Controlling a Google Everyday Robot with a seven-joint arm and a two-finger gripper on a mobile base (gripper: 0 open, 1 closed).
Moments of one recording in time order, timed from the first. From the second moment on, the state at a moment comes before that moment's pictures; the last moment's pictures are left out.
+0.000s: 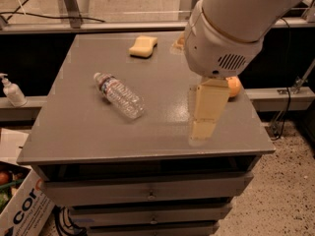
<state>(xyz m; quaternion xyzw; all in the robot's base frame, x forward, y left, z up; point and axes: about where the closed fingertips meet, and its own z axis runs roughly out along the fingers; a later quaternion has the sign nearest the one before) 0.421 -0.052 0.975 -0.74 0.65 0.00 0.18</state>
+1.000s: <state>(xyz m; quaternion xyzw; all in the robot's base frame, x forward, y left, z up) 0.510 -0.030 0.956 -0.77 0.60 0.00 0.21</state>
